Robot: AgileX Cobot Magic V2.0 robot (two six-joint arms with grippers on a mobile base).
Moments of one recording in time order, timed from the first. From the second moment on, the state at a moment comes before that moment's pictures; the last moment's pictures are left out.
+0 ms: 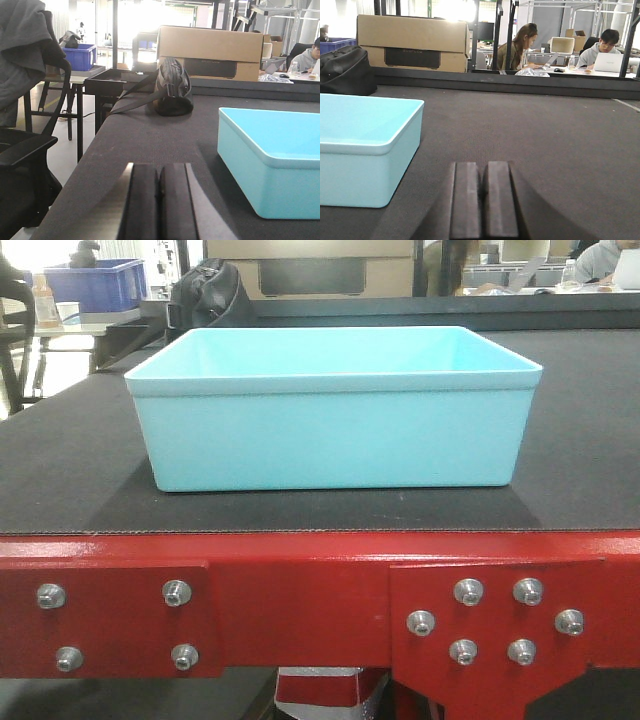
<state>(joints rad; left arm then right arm) -0.01 0.01 0.00 0.07 -0.03 -0.10 -0.10 0.00 0.00 0.03 -0.01 -0.05</state>
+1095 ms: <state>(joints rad) -0.01 0.01 0.00 0.03 -0.10 0.00 -0.10 0.00 0.00 0.03 -0.01 -0.05</state>
